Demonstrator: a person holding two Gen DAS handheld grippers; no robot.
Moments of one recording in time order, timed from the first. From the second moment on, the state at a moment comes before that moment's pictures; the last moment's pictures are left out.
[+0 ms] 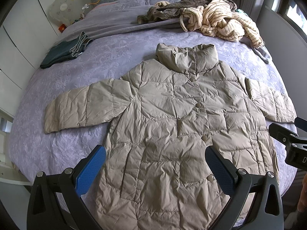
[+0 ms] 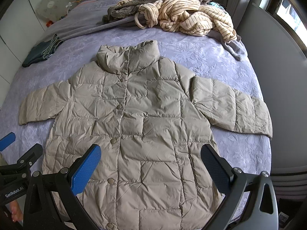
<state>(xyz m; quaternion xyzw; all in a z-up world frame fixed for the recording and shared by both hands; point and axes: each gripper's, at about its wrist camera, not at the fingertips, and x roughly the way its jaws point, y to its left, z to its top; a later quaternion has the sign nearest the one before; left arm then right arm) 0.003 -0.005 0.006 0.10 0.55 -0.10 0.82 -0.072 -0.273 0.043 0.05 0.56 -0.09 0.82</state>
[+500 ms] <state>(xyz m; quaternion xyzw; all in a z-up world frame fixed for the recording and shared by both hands) 0.003 -0.005 0.005 0.10 0.55 -0.10 0.82 -0.074 -0.274 0.044 0.05 0.56 -0.09 0.82</state>
